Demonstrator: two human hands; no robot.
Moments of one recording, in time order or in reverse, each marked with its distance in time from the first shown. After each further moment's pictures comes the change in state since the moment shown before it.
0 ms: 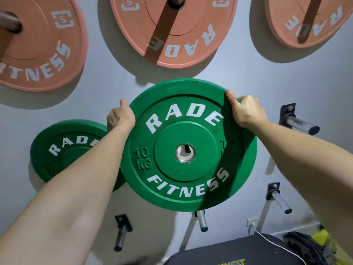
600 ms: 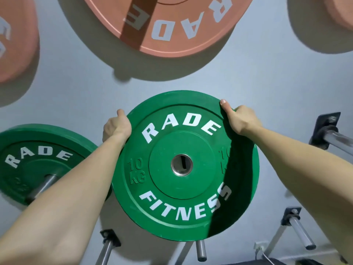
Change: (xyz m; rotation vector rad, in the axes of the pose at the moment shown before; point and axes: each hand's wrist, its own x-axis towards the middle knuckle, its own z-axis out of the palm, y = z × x) left_hand 0.098 -0.016 0.157 0.162 -0.017 -0.111; right_hand 0.162 0.050 0.137 -0.003 -0.214 0.010
